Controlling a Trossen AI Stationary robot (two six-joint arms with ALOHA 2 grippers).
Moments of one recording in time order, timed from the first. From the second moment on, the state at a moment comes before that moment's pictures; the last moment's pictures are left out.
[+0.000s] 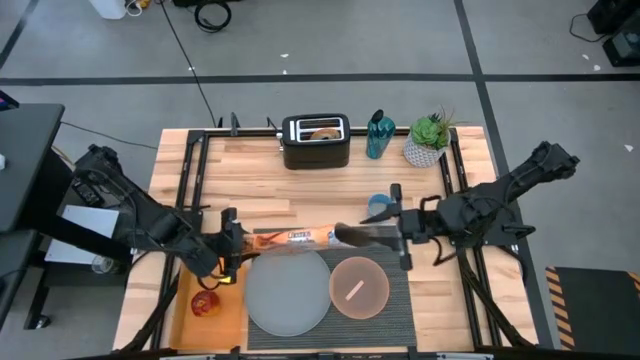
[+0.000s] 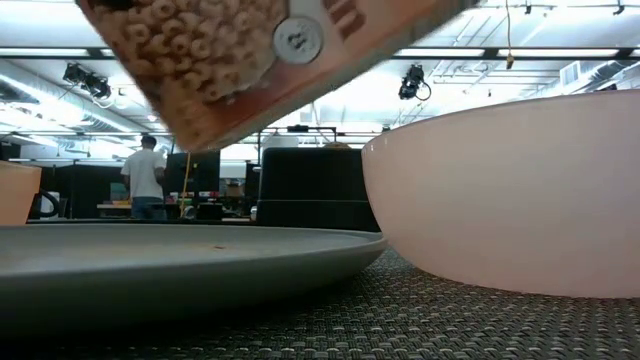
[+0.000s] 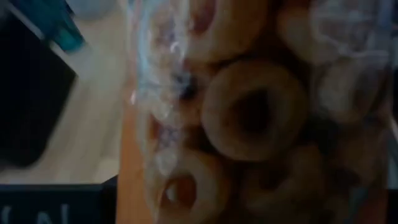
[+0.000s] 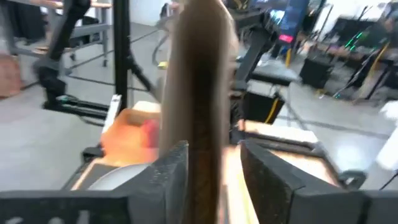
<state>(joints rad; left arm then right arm) -0.67 1.05 0.88 -0.63 -0.64 -0.45 0.49 1.11 0.98 -0.01 0.42 -0.10</state>
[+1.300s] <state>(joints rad) -0.53 1.35 1.42 -1.13 0.05 -0.86 0.92 0.99 0.81 -0.35 1.05 0.40</state>
